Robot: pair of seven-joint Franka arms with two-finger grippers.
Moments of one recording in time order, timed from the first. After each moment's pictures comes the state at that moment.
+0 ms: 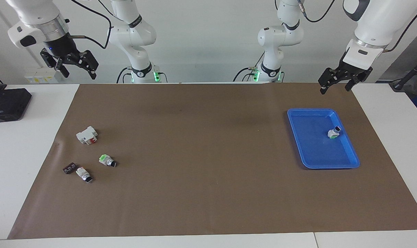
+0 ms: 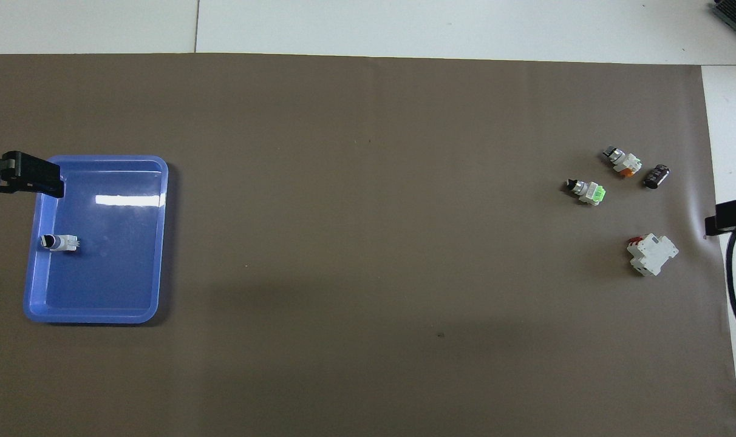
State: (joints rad) left arm 0.04 0.01 -0.10 -1.51 0.04 1.51 -0.10; right arm 0.04 -0.09 -0.11 -1.56 -0.03 1.43 0.04
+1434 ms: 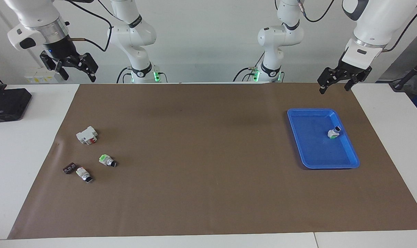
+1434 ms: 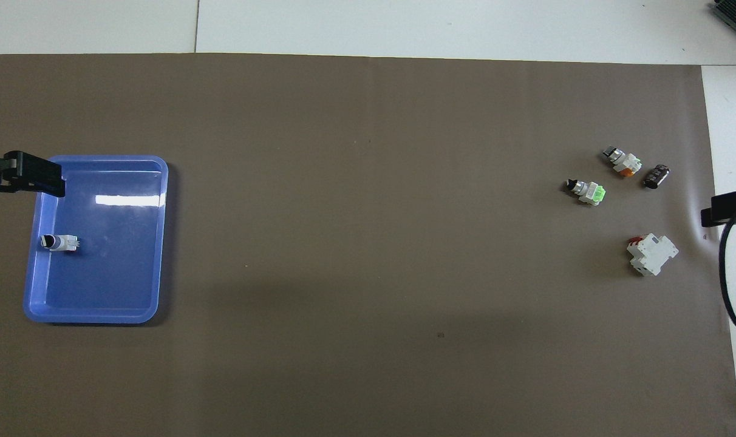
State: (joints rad) left arm 0.03 0.01 -0.10 -1.51 0.04 1.53 -0.10; right arm 0.04 -0.07 -0.11 -1.57 -0.03 1.49 0.02
